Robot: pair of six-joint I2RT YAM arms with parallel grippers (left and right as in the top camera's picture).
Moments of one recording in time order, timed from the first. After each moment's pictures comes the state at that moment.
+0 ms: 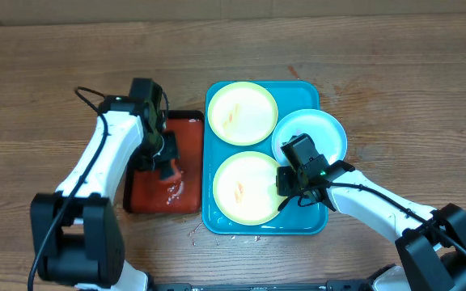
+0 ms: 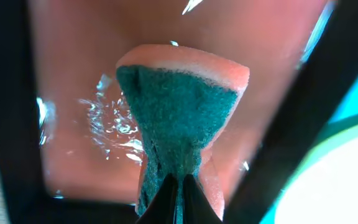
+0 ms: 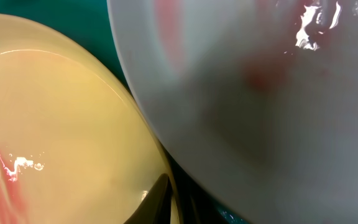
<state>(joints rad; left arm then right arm) -0.09 1.73 1.26 -1.11 0.07 -0.32 0.56 1.59 0.75 -0.37 -0.06 0.54</state>
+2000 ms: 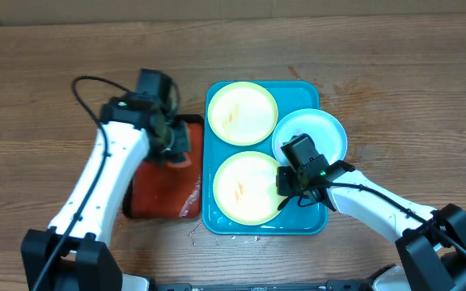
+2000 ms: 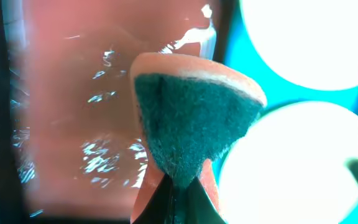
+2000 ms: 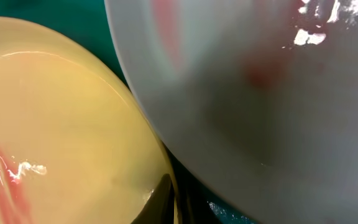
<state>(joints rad) -0.23 1.60 1.29 -1.05 0.08 -0.37 0.56 1.59 0.75 -0.37 -0.05 0.58</state>
